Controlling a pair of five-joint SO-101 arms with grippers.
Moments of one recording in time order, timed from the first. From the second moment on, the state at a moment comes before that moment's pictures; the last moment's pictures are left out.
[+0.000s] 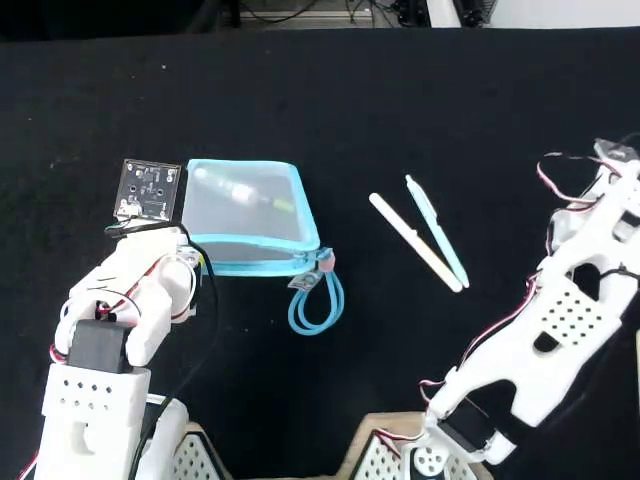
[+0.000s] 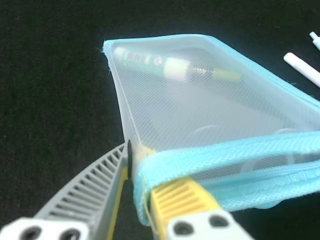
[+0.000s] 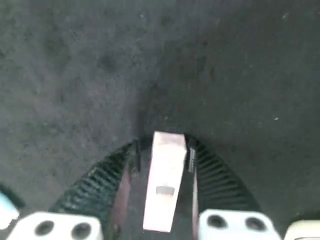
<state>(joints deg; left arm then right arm) 2.8 -68.3 55.3 62.5 -1.7 42.5 54.5 -45.6 89.5 26.8</state>
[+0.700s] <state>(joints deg) 2.8 -68.3 55.3 62.5 -1.7 44.7 57.3 -67.7 99.2 21.2</state>
